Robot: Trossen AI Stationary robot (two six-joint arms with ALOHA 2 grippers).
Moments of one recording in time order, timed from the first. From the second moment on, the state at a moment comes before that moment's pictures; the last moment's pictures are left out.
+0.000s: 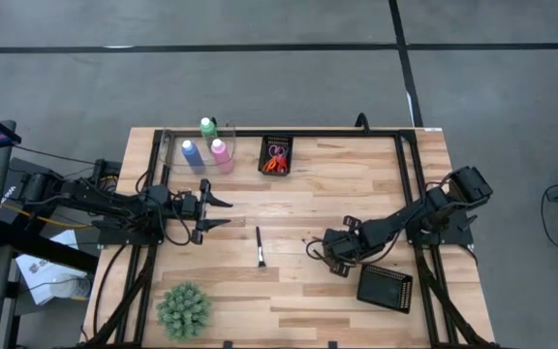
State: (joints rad) left arm 0.01 0.82 0.04 0.83 0.06 0.08; right arm 0.37 1.70 0.80 -0.52 0.25 0.66
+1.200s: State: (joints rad) left arm 0.01 0.82 0.04 0.82 0.06 0.08; right arm 0.33 1.89 1.03 -0.41 0.23 0.55
